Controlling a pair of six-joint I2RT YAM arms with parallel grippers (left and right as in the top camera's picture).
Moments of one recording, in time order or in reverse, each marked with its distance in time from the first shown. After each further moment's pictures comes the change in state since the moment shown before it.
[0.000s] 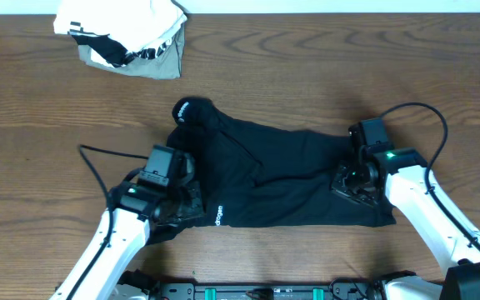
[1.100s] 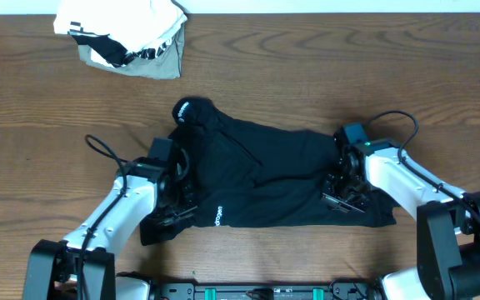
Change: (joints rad) left arm 0.132 0.300 0.000 0.004 -0.032 -0.038; right arm 0.008 0.256 0.015 -0.021 -0.072 0.001
